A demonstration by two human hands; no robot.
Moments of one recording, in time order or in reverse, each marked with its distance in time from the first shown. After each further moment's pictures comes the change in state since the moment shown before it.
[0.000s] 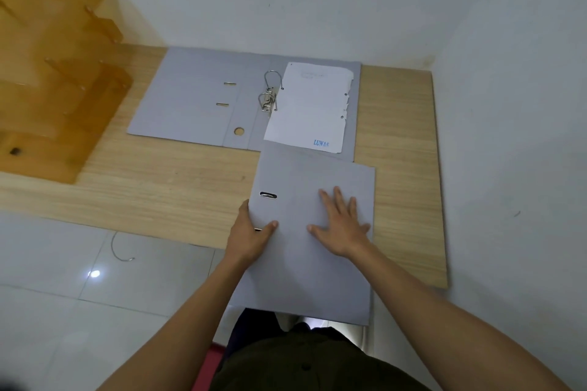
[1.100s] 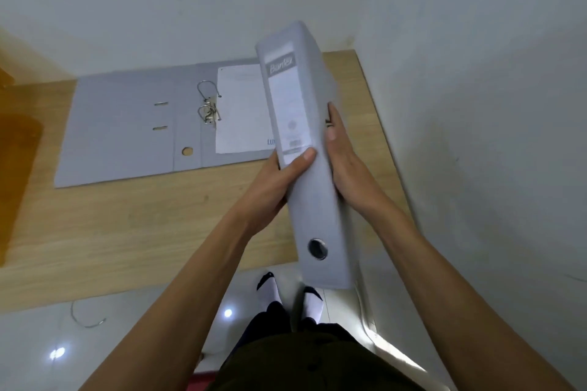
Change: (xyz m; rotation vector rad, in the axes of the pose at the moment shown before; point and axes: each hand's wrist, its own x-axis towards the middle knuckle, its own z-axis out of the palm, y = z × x) left_hand -0.028 0.164 0.000 -0.527 -0.794 0.275; right_hand -0.089 -0.054 -0.112 0.848 0.456 -0.217
